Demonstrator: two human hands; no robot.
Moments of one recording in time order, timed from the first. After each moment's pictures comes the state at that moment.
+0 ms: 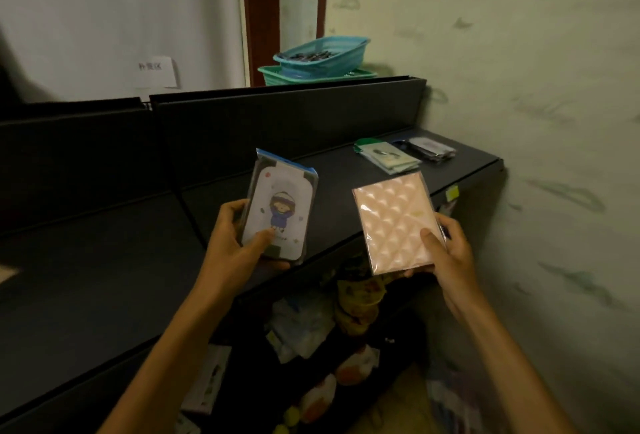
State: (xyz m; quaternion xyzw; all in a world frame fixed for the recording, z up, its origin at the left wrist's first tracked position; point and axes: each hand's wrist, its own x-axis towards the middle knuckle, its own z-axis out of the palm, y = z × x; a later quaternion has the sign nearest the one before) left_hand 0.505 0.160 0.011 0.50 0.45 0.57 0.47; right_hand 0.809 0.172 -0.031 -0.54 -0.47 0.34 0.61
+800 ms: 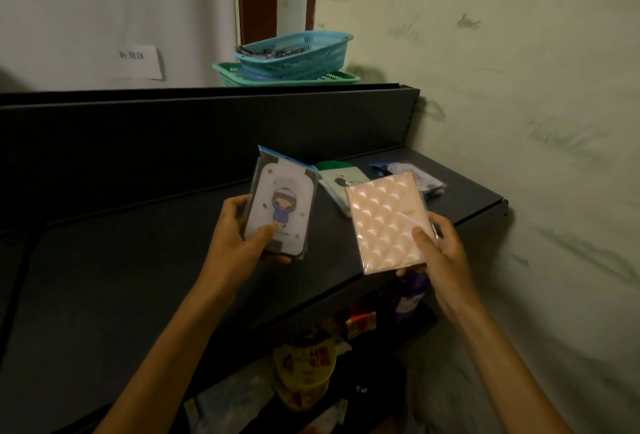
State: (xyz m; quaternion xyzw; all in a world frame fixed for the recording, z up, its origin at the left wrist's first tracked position) left_hand 0.668 0.352 -0.005 0.48 0.47 0.59 0.45; right_hand 0.954 0.365 -0.021 -0.55 -0.51 0.36 0.56
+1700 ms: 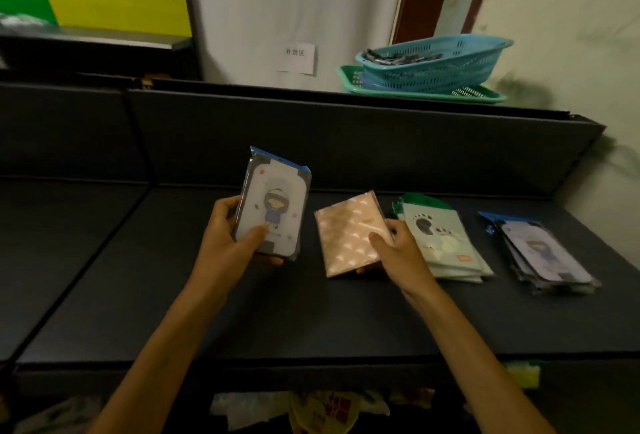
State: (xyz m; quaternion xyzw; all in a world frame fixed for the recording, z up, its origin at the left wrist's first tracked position) left_hand 0.656 0.369 -0.003 0.32 0.61 0.67 0.28; right_hand 0.853 0.523 -0.032 -0.47 -0.69 0.45 0.31
